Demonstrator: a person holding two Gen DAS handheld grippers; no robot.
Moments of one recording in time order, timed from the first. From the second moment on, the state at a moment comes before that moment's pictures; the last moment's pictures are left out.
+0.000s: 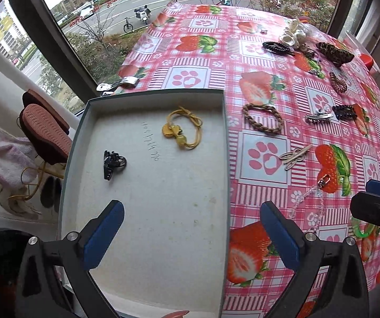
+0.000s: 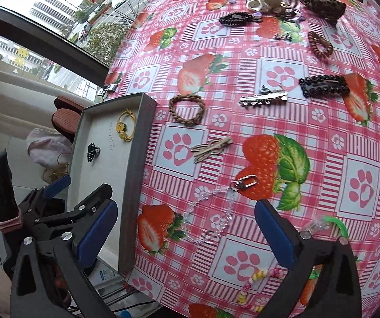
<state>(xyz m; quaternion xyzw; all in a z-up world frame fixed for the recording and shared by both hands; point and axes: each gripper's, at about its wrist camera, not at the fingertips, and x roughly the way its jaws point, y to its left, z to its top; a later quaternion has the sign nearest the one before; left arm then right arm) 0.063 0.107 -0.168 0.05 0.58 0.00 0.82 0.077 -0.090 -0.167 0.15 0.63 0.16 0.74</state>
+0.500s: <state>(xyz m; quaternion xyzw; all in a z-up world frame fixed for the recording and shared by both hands) 0.063 0.025 -0.185 0.09 0.60 -0.07 0.79 0.034 -0.228 -0.190 0.15 0.66 0.00 0.73</state>
